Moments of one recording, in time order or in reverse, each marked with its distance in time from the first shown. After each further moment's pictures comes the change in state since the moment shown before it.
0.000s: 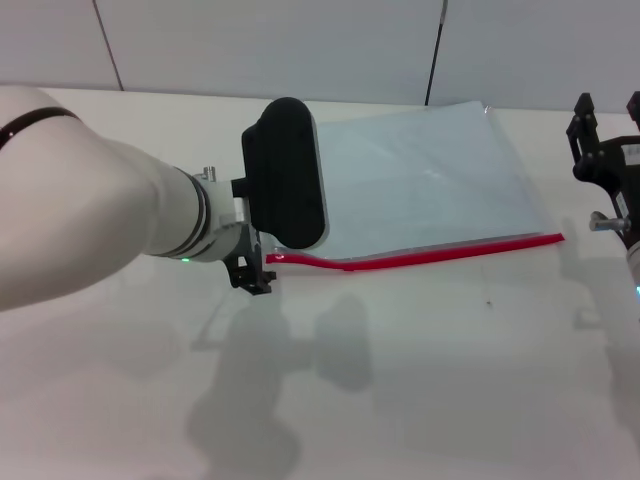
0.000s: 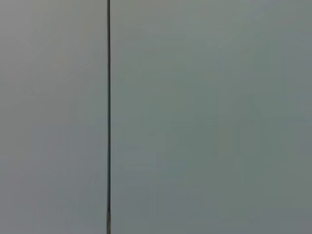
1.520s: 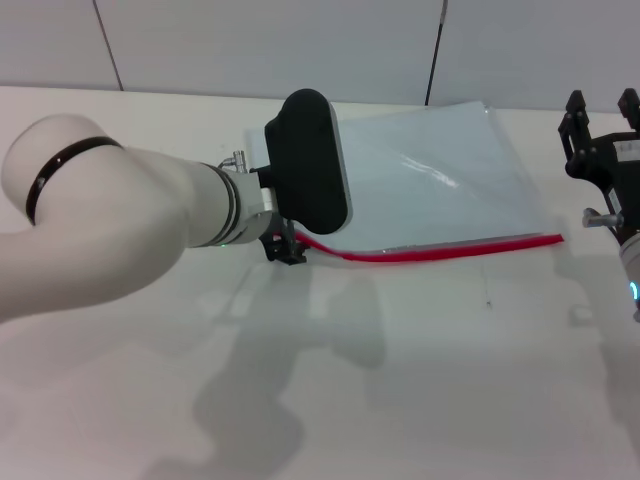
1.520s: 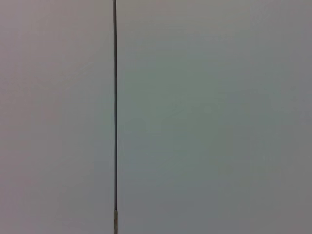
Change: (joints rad) left arm -0.079 -0.005 0.053 -0.217 -0.001 -0.300 -0.084; right arm 0.012 0.000 0.001 -0.003 0.000 -0.016 0.000
